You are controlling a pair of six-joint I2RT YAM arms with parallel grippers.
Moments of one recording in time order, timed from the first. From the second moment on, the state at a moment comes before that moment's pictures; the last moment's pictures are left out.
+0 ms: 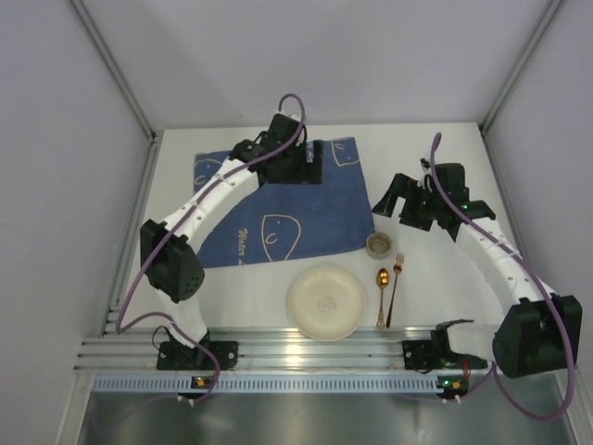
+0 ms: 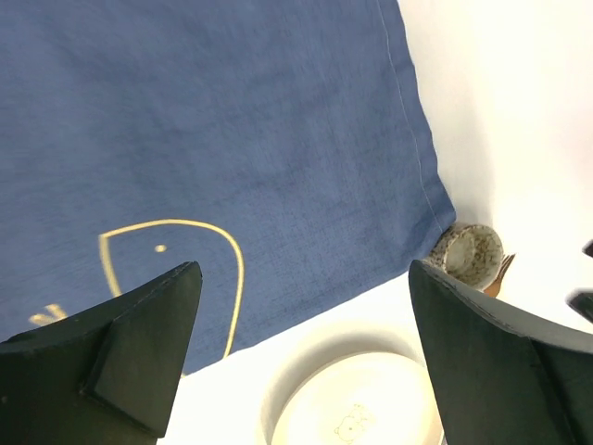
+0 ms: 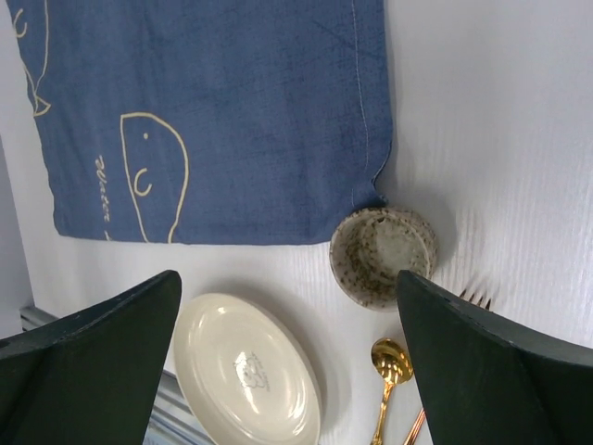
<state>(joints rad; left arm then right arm) -0.60 1.85 1.80 -0.76 -0.02 -0.46 0.17 1.20 0.94 -0.50 -0.33 0.51</state>
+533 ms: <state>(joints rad) -0.51 1.39 1.05 -0.76 -0.20 -0.58 0.17 1.80 1.39 -0.50 -0.28 0.51</state>
